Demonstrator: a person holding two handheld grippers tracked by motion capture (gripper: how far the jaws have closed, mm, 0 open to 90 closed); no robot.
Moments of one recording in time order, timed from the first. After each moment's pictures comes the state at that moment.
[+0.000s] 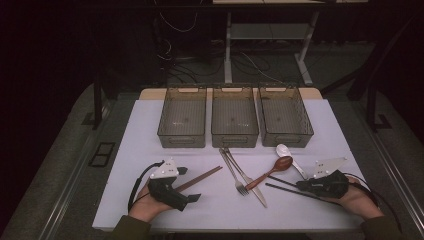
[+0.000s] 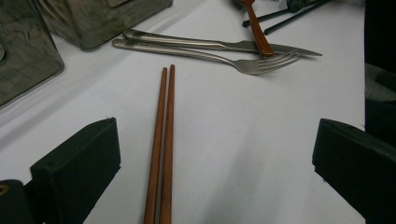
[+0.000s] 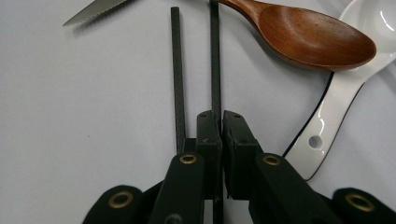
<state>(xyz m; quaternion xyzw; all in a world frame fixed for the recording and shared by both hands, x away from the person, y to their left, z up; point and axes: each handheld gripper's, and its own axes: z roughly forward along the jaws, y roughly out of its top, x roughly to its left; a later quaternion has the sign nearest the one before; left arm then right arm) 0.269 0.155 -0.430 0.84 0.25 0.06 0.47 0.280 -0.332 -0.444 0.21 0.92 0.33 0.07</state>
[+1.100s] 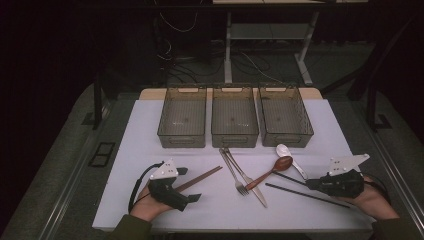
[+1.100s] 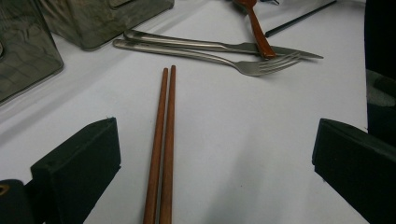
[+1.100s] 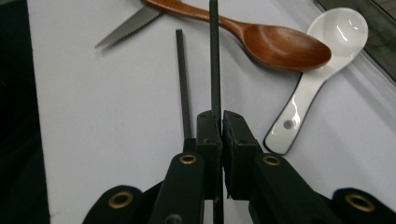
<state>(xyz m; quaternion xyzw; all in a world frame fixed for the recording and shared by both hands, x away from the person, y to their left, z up) 0.269 0.155 -0.435 0.84 0.25 0.06 0.48 0.272 -0.356 -0.421 0.22 0.90 0.37 0.06</state>
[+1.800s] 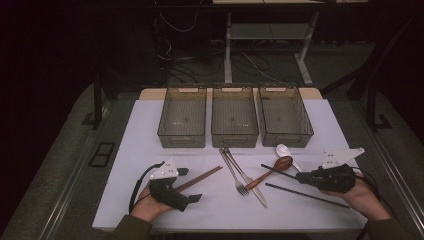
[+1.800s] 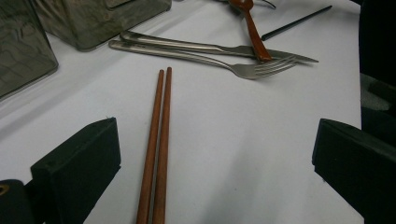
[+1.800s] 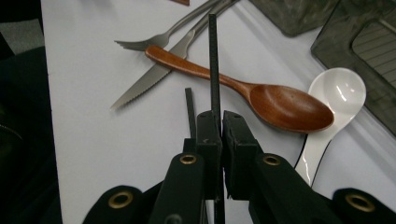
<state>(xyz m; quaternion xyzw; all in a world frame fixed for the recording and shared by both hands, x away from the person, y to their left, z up) 0.268 0.154 -0.435 0.84 0.25 0.05 0.48 0.276 -0.330 -0.401 0.23 0.88 0.40 0.07</state>
